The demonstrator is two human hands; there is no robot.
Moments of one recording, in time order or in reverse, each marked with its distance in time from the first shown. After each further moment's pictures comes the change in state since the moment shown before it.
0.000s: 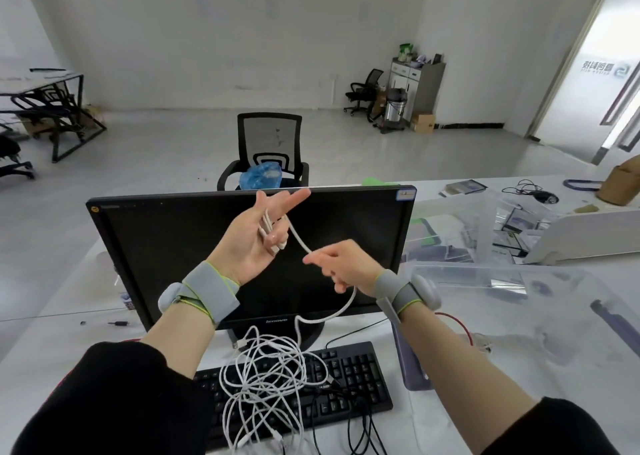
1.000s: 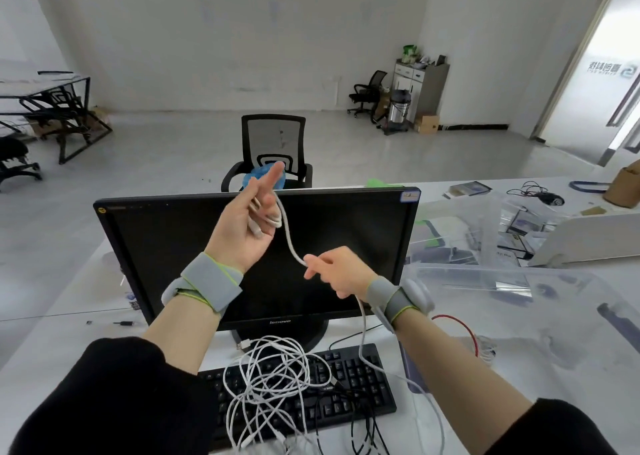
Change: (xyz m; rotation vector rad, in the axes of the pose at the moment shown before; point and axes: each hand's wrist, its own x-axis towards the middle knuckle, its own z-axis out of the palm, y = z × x) left_hand 0.003 0.018 0.005 -0.371 0.119 0.139; right_hand 0.004 0.001 0.013 -0.194 -0.001 0.023
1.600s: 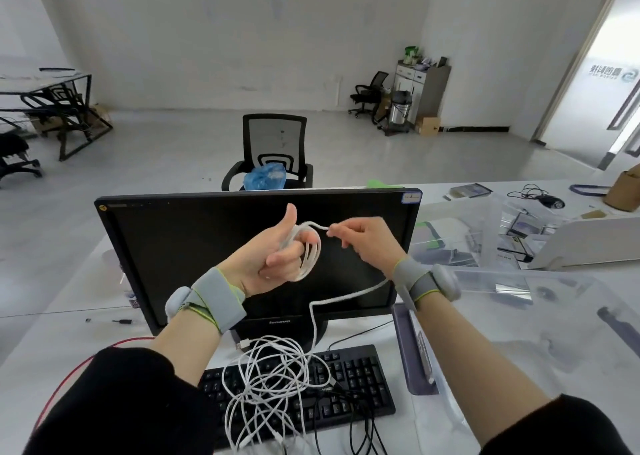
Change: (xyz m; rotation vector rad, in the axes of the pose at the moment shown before) left_hand -0.009 -0.021 -0.015 0.435 -0.302 -0.458; right_hand 0.001 -0.004 -0.044 0.086 0.279 -0.245
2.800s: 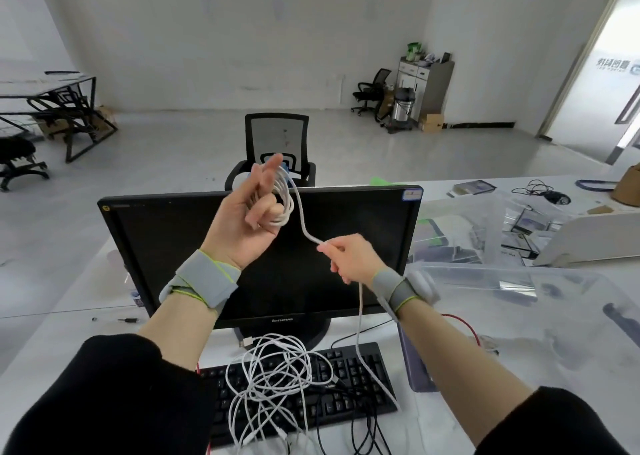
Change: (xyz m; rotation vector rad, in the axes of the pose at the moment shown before) left_hand -0.008 0.036 0.012 -0.439 0.149 0.436; right_hand -0.001 0.014 0.030 -0.134 -0.103 0.182
